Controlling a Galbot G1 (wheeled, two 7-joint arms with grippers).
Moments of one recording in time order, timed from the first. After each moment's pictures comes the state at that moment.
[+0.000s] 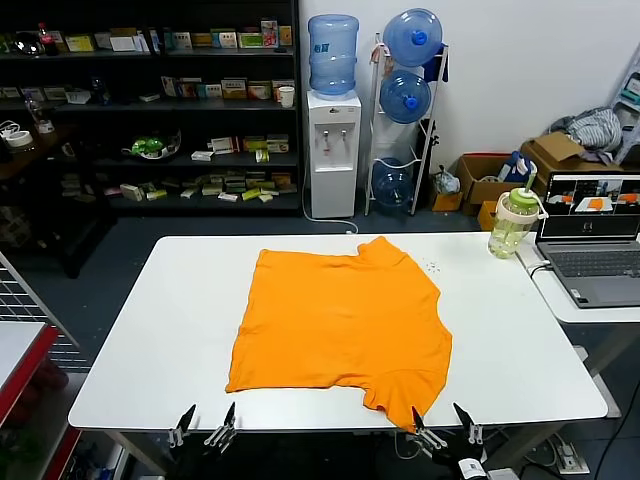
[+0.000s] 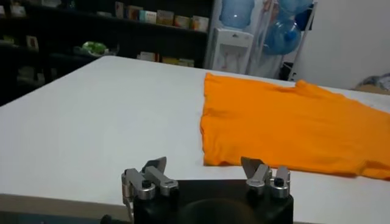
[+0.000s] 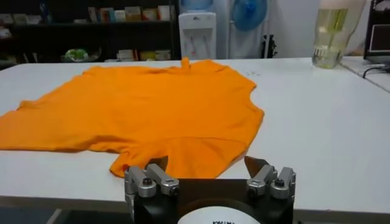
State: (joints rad) left arm 1.70 -1.18 -0.36 -1.95 -0.46 0.01 -0.23; right arm -1.71 1.32 0.45 1.99 0.25 -0.22 0.06
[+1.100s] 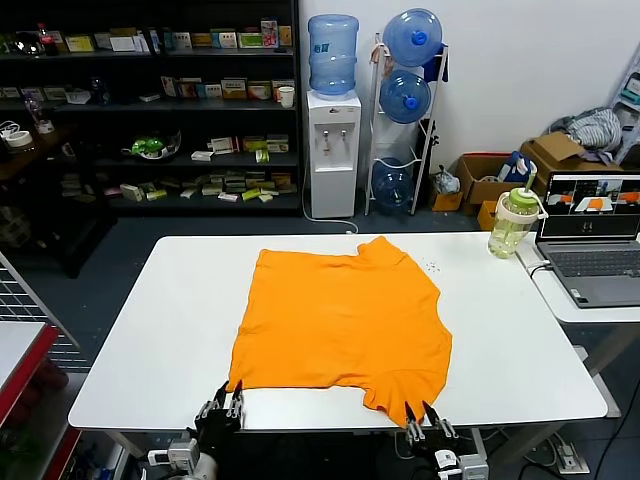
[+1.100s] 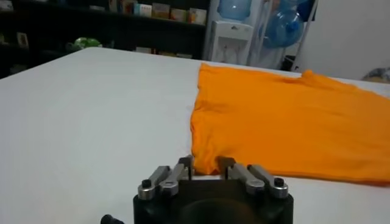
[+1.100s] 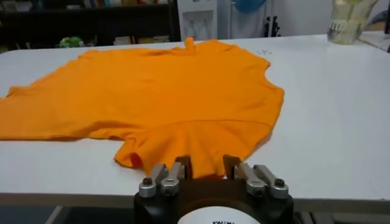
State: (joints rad) left arm 1.51 -1.20 -0.27 -1.80 -0.45 0.05 -0.27; right arm -1.65 1.34 0.41 1.93 0.26 -0.25 0.10
